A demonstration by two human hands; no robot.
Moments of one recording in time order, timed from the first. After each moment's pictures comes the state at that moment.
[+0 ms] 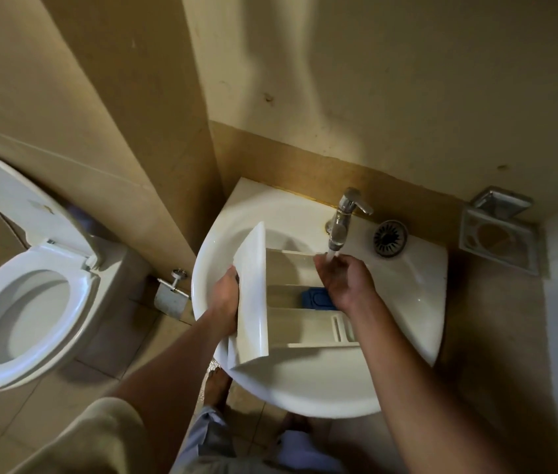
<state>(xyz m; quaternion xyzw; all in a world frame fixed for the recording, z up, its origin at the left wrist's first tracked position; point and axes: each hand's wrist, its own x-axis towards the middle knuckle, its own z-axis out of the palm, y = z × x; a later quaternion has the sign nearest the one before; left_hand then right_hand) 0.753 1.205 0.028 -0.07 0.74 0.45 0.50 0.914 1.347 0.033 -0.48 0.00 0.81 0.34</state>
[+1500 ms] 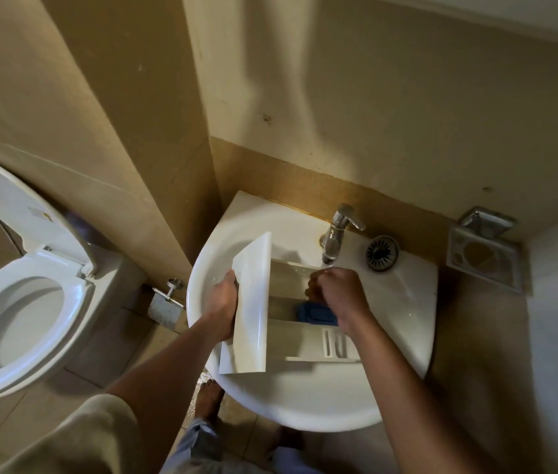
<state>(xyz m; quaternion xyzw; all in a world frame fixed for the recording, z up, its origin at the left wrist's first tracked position) 0.752 1.215 0.030 -0.03 0.74 0.47 0.48 0.914 1.326 0.065 -0.60 -0.49 0.61 0.19</state>
